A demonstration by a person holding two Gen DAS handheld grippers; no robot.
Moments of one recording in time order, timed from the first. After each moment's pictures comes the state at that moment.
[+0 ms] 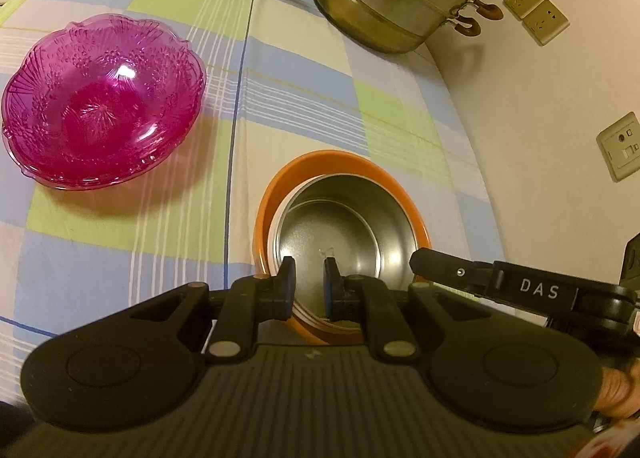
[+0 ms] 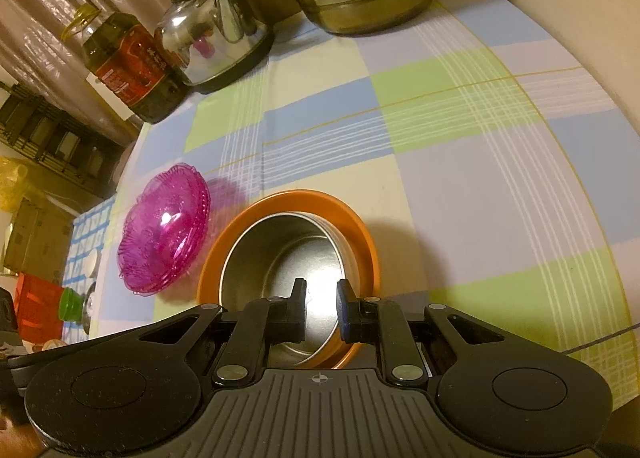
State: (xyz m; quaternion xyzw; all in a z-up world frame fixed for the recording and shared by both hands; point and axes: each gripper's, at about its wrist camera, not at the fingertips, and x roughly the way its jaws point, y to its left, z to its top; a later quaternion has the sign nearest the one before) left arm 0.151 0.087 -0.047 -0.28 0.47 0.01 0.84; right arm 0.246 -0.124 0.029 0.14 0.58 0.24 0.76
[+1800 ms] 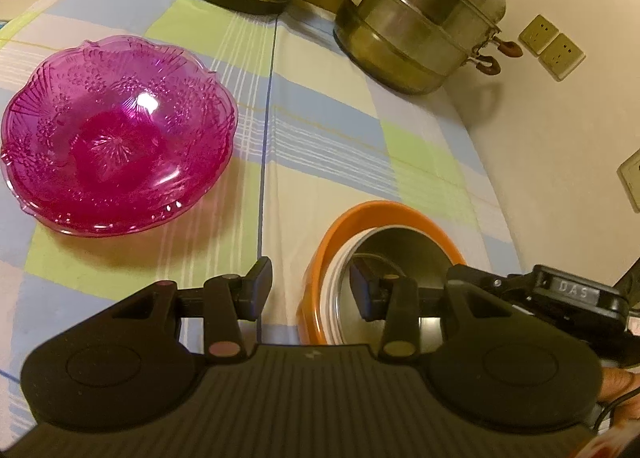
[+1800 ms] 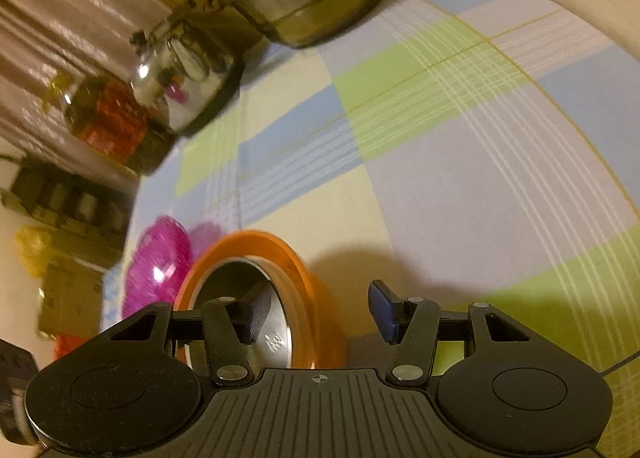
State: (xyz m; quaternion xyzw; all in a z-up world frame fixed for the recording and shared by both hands) left arm 0.161 0.110 -0.077 -0.29 0.40 0.04 0.87; right arm 0.275 -0.166 -0.025 0.26 0.57 0.23 0.75
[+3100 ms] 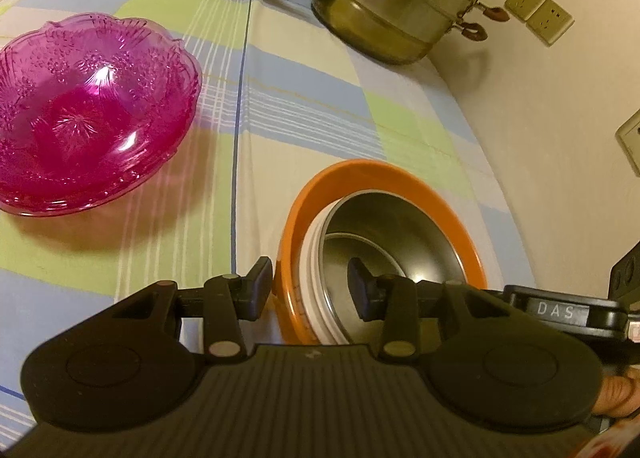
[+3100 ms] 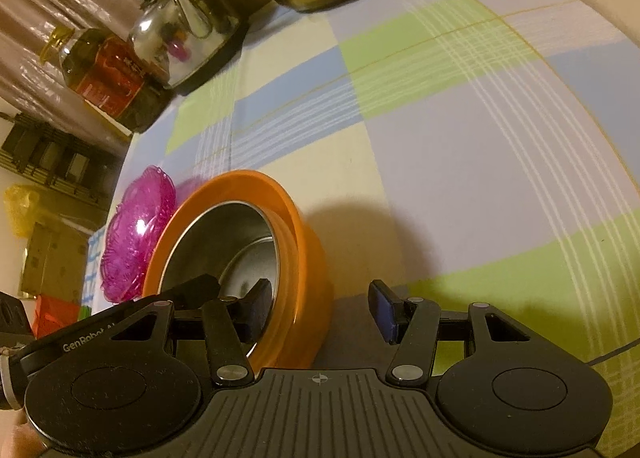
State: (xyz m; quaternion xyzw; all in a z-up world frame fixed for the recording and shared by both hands) left arm 0.173 0.087 -0.095 -0.26 0.43 0.01 0.86; right arm 0.255 -0.149 -0.040 0.20 0.60 0.24 0.74
